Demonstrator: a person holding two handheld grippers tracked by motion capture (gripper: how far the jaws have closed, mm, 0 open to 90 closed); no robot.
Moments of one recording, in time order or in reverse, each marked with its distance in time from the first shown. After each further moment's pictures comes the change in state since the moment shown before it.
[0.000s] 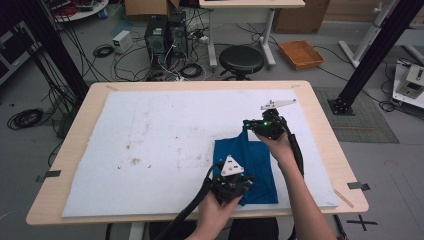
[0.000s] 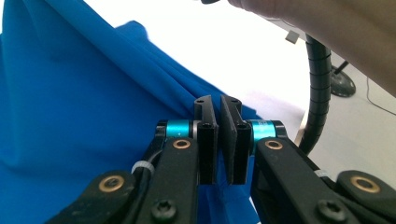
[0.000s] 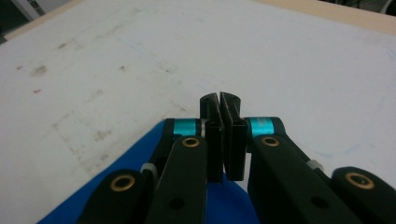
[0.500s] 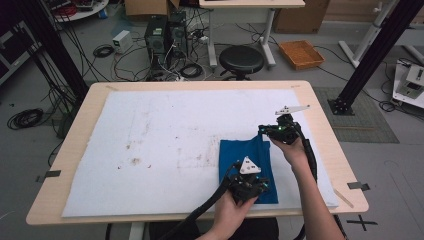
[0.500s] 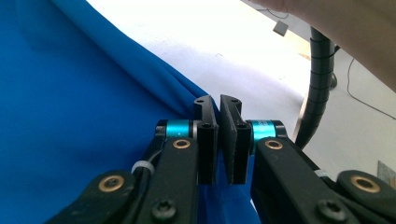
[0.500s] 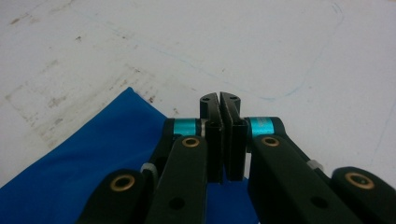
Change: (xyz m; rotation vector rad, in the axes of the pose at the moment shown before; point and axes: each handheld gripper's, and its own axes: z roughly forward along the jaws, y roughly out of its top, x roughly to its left) left arm -0.010 0.001 0.043 0.044 -0.066 -0.016; right arm -0.030 -0.029 -0.019 0.049 -0.073 0.037
